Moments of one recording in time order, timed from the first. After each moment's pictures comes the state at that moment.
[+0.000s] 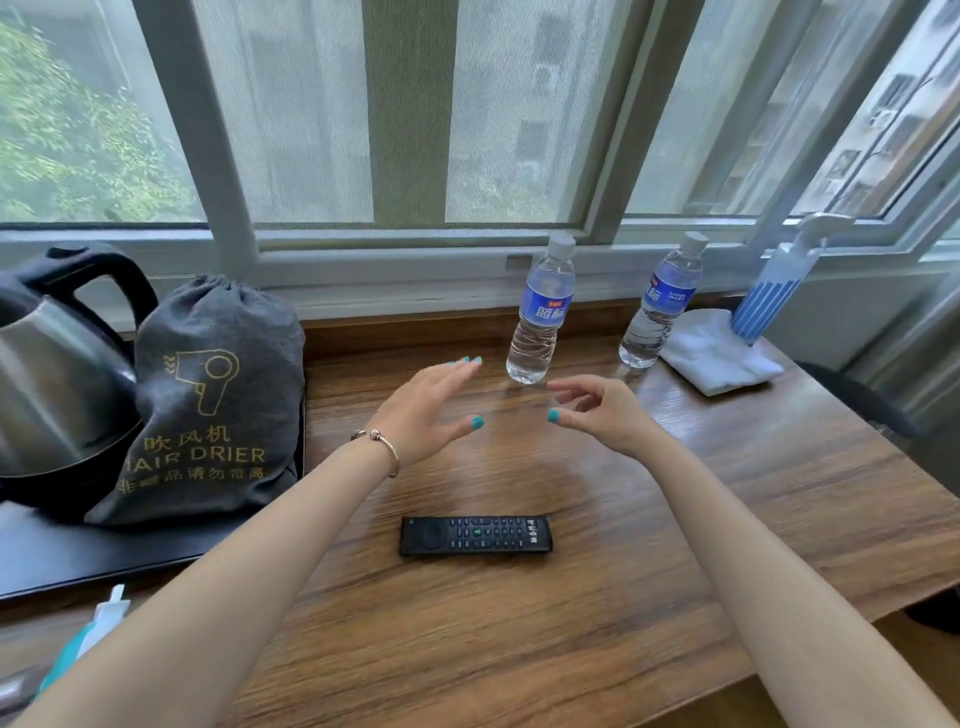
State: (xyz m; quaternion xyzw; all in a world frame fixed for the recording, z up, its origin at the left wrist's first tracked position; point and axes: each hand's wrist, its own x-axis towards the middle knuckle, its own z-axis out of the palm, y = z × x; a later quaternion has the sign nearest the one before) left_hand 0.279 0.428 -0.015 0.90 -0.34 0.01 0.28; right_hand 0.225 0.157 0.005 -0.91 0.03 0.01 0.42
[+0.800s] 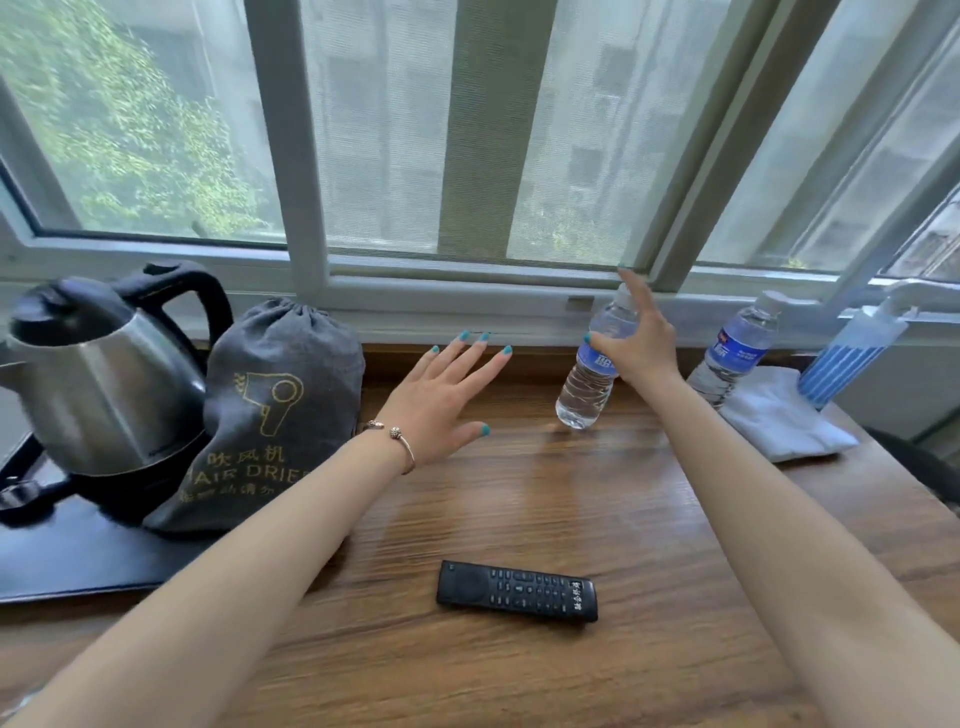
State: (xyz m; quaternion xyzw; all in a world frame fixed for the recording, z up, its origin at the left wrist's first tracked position) left_hand 0.300 0.465 0.025 0.94 -0.31 0.11 0.09; right_hand 0.339 0.191 0.070 -0.91 0.04 -0.22 0.36
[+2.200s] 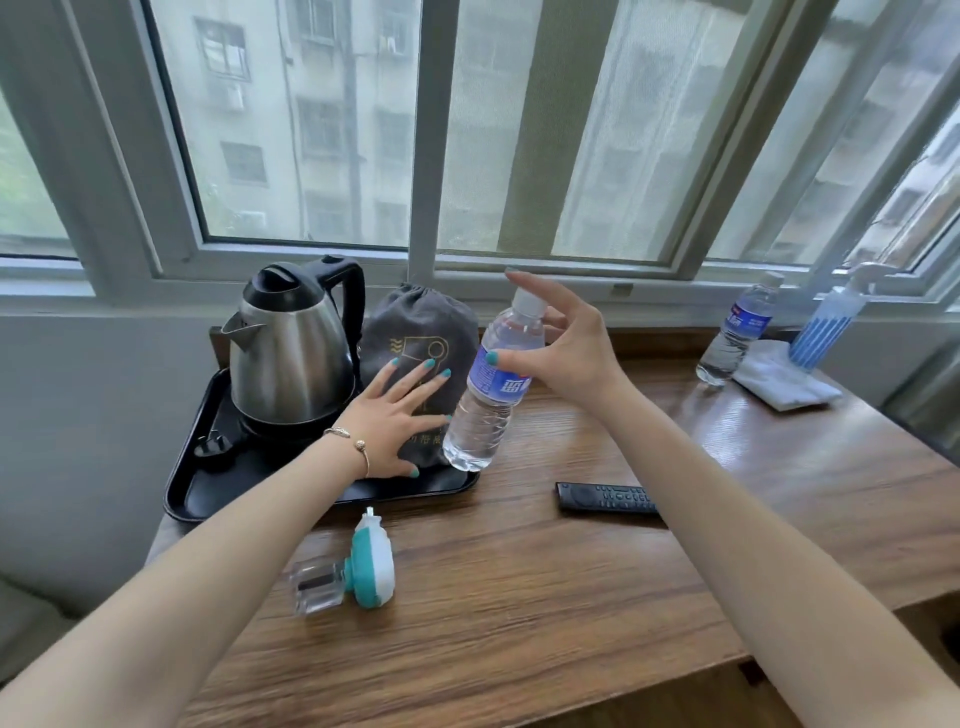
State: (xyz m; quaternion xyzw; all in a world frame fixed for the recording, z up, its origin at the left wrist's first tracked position) left_hand 0.249 0.675 -0.019 0.91 -0.38 0.12 -0.15; right_hand 0.185 0.444 0.106 -0.82 -0.14 -0.18 0.52
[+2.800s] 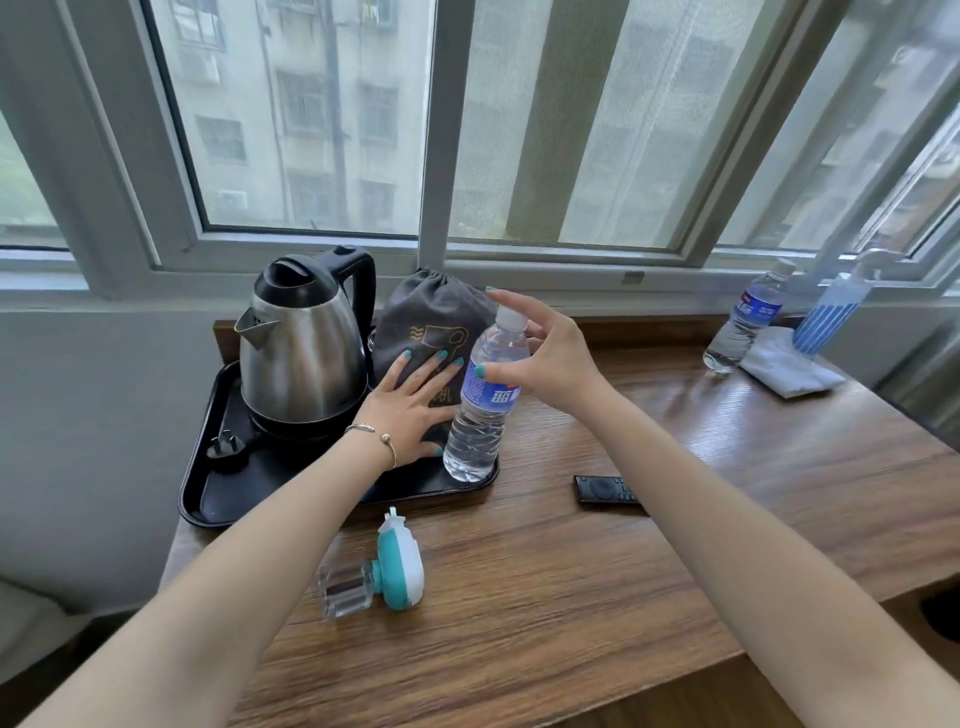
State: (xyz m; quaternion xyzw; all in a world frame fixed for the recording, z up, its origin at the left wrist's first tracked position) left_hand 0.262 0.670 -0.030 0.92 -0.35 0.12 -0.12; right_hand 0.211 0.474 0.076 -0.86 -0.12 -0.15 0.47
